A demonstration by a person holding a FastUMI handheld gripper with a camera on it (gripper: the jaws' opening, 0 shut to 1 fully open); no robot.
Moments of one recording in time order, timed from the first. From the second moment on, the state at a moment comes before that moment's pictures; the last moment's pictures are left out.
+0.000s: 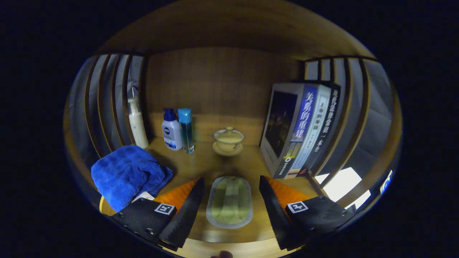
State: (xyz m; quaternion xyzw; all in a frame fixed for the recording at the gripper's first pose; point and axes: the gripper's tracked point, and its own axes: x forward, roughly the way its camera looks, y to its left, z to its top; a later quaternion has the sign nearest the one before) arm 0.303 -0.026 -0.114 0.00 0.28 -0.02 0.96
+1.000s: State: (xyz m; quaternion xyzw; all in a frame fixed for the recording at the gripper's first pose) arm 0.152 -0.054 0.017 -0.02 0.07 -0.12 0.99
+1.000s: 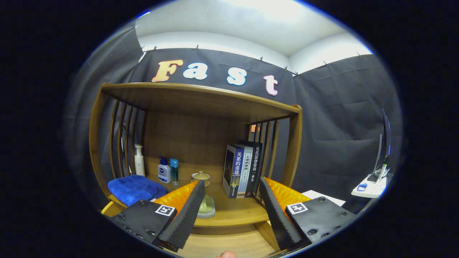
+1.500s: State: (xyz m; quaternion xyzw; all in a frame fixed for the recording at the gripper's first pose) arm 0.092 -0.007 0.024 0.00 0.03 -0.05 1.00
